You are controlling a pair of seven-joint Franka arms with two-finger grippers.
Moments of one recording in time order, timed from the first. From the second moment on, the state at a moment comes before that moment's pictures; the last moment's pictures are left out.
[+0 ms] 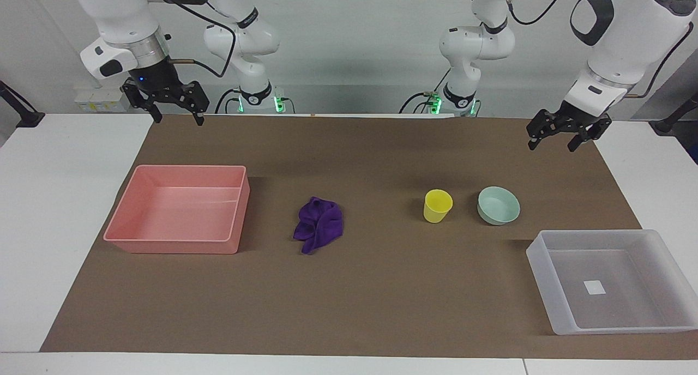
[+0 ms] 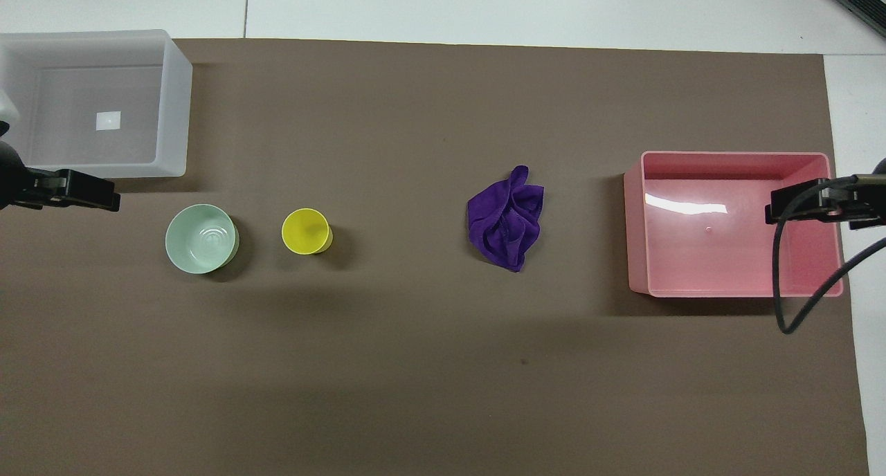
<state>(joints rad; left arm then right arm) -0.07 -0.03 0.04 -1.68 -0.03 1.67 0.06 0.05 -0.05 -0.06 -1.59 -0.02 1.54 0.08</state>
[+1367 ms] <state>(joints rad) -0.07 -0.05 0.04 -1.92 -0.03 1.95 0.05 0.20 -0.02 -0.05 -1.73 -0.02 1.80 0.22</state>
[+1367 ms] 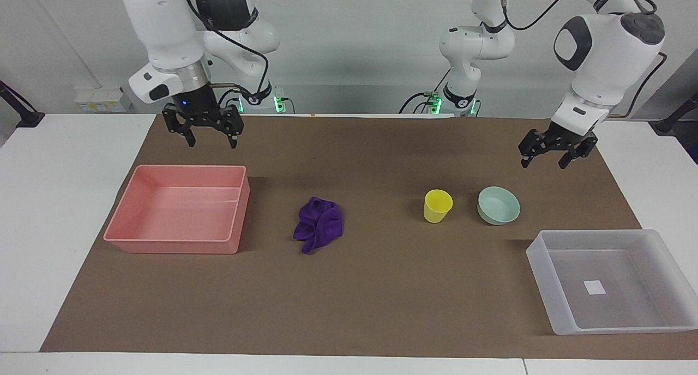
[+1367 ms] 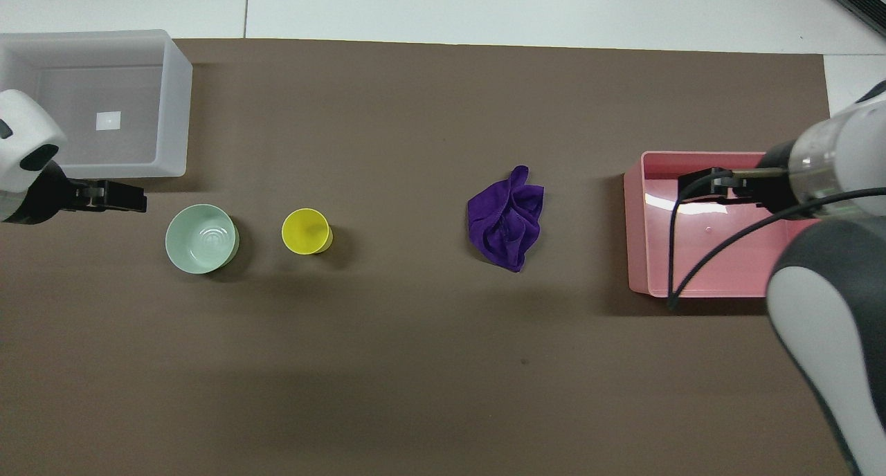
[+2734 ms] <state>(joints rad) -0.06 0.06 0.04 -2.33 -0.03 2.50 0.05 0.44 0.40 -0.04 -1.88 -0.01 2.43 0.31</state>
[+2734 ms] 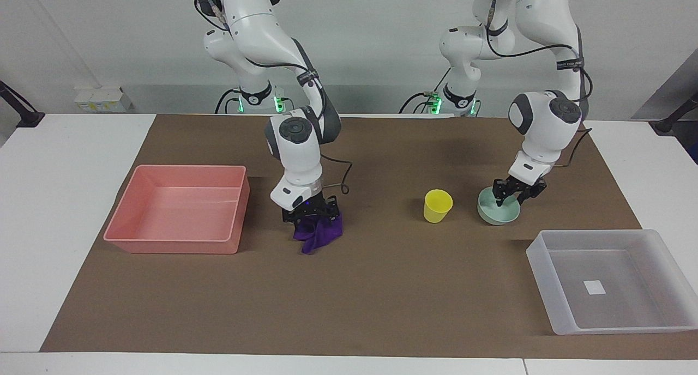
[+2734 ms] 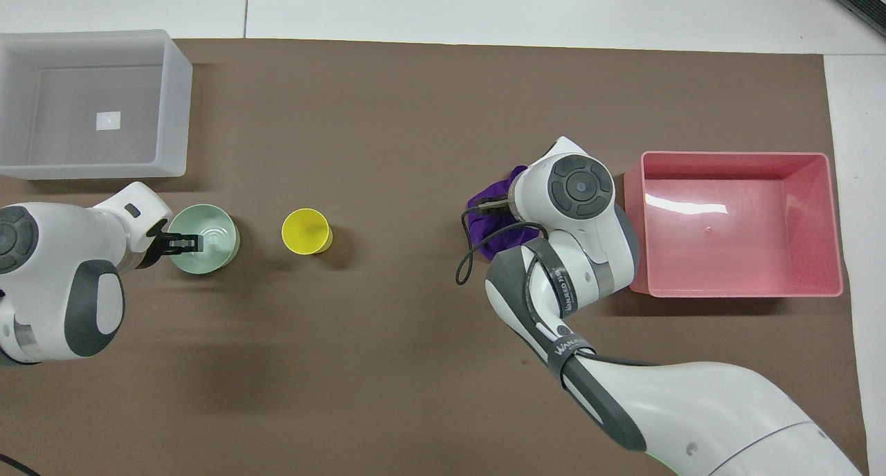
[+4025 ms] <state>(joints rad) 0.05 0.14 0.06 -1.78 -0.02 2.15 0.07 0.36 0.17 -0.04 -1.88 0.06 2.19 0.33</state>
